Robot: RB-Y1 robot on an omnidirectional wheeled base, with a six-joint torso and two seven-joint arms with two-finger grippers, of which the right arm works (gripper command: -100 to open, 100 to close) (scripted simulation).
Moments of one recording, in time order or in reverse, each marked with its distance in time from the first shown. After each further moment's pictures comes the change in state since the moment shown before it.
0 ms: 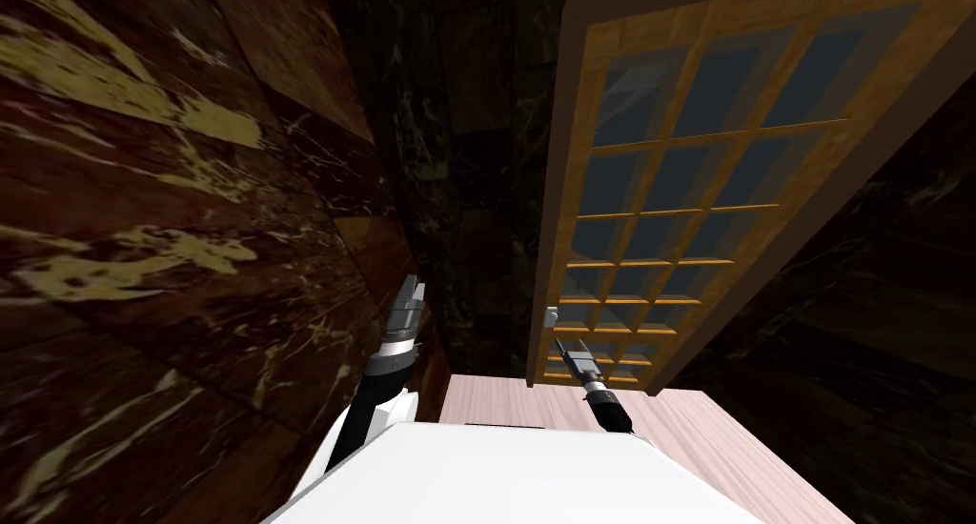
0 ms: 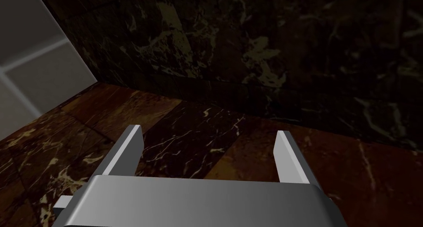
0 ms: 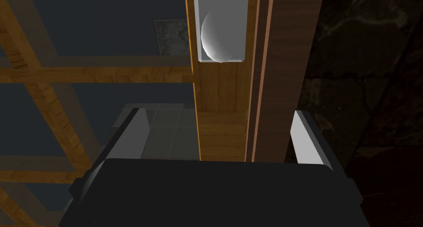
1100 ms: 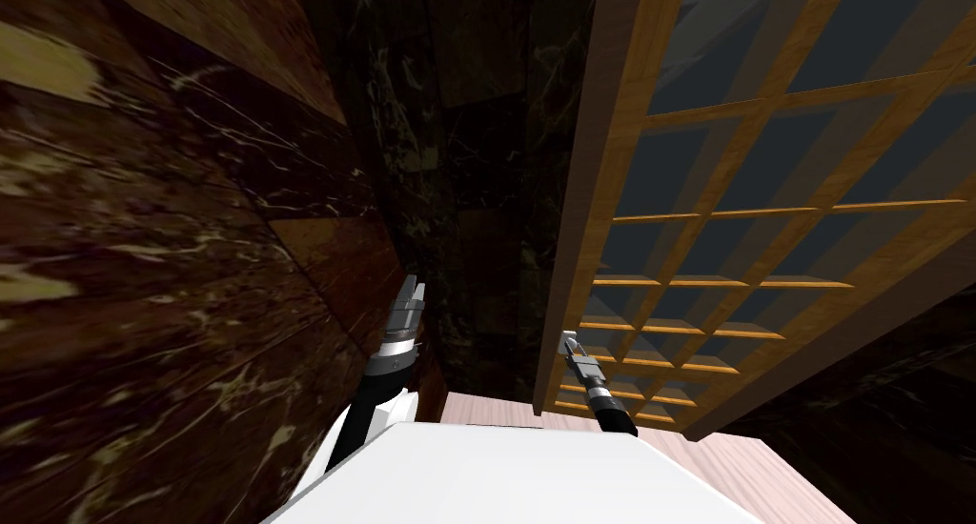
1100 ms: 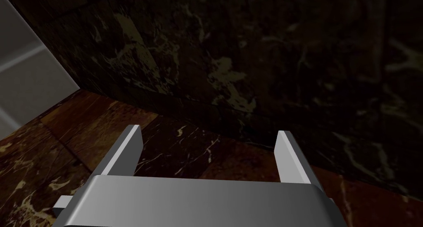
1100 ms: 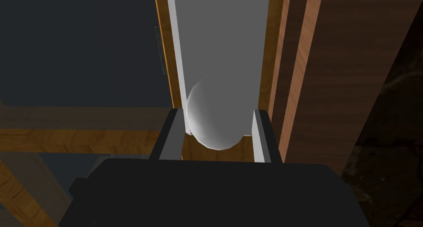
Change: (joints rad) arm 0.000 0.007 -0.038 0.038 -0.020 -0.015 0.027
